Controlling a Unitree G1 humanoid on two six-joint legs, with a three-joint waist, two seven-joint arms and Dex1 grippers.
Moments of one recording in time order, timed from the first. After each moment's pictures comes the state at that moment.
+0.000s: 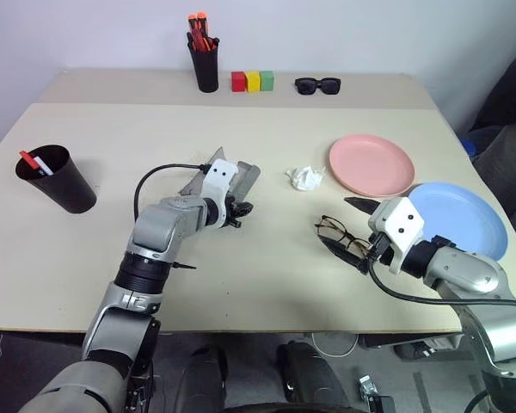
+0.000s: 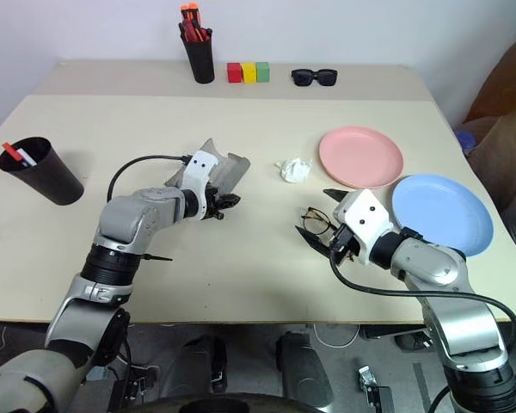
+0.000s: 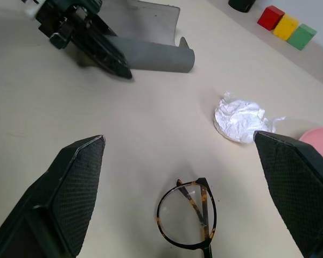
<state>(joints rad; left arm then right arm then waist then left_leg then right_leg) -0.69 0.29 -0.13 0.08 -0.30 1.03 -0.45 -0.02 -0.67 -0.10 -0.60 0.28 0.51 0.65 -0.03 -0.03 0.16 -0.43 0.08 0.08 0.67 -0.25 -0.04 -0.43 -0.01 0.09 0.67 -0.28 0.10</state>
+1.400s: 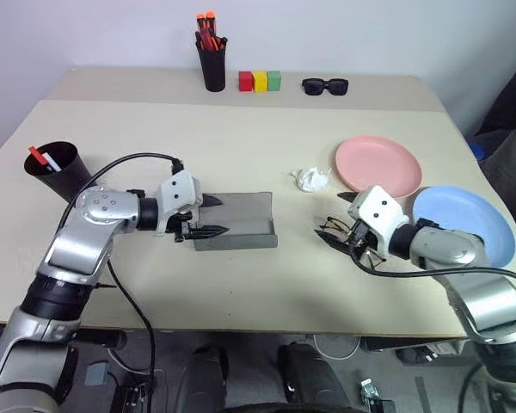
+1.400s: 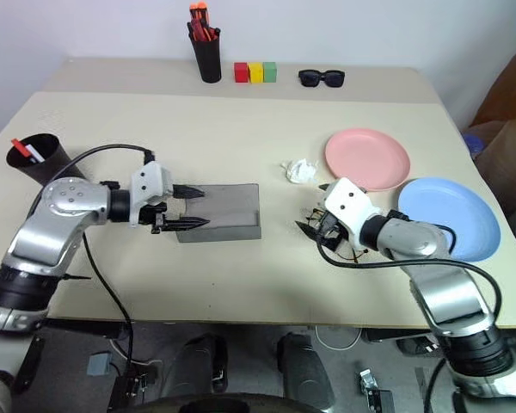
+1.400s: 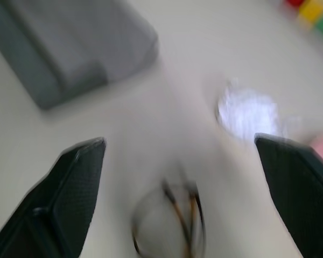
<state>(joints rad) -0.44 0.75 -0.10 -0.16 -0.27 0.39 -1.13 -0.19 -0.79 0.04 -0.47 0.19 0.59 0.68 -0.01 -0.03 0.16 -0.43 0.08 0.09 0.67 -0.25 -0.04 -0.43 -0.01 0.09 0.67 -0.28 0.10</state>
